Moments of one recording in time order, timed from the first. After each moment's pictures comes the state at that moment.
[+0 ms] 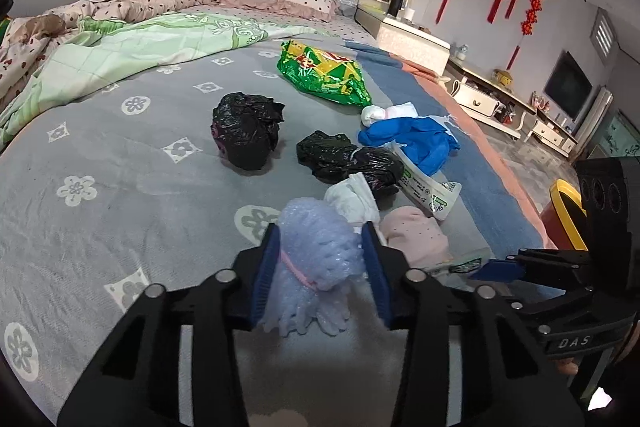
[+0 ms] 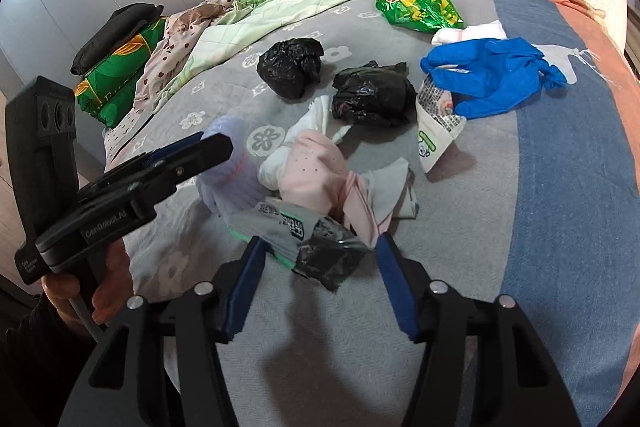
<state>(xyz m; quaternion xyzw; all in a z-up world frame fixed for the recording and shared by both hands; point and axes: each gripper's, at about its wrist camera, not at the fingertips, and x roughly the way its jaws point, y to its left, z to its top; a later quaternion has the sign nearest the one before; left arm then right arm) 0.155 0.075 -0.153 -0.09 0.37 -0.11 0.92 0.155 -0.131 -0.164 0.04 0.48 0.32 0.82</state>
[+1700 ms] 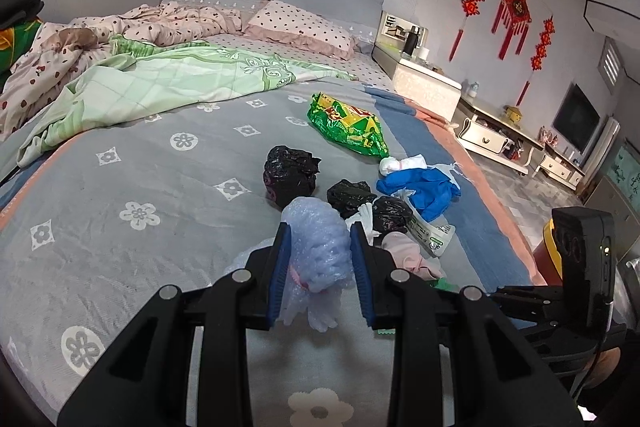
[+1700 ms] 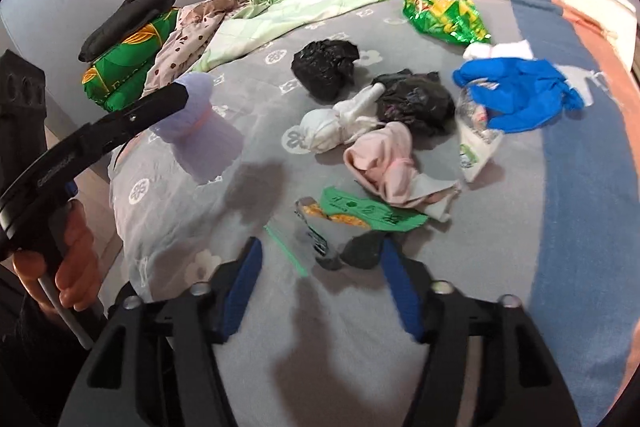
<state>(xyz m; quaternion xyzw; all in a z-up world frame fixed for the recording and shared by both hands) 0.117 0.125 -0.103 -0.12 0.31 -0.07 0.94 0.138 -0.095 -0.149 0.01 0.48 0.33 0.81</state>
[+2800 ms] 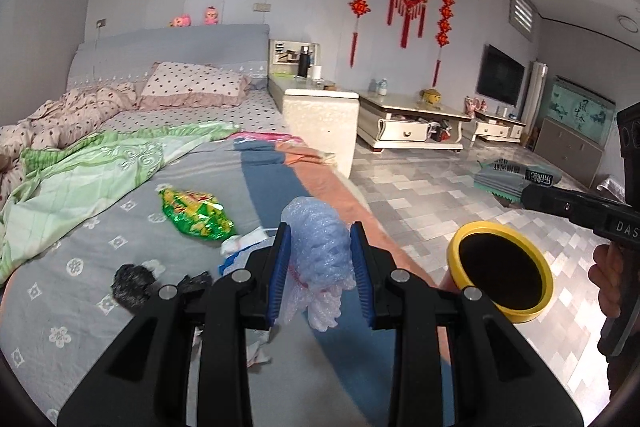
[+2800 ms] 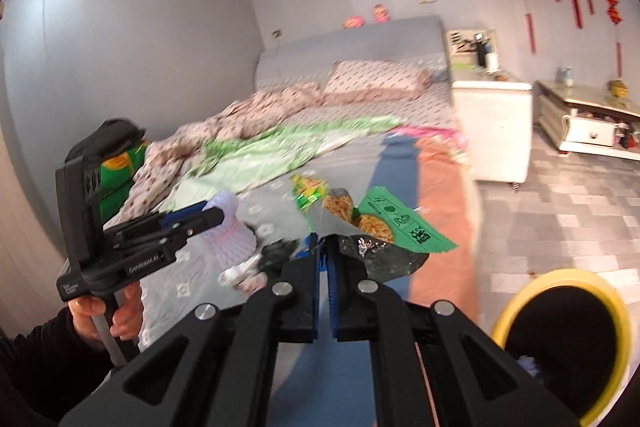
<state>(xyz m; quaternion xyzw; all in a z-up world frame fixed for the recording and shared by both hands) 0.129 -0.085 0.023 -0.01 0.24 -0.23 0.94 0.063 -0.344 0.039 0.08 0.25 0.19 0.95</state>
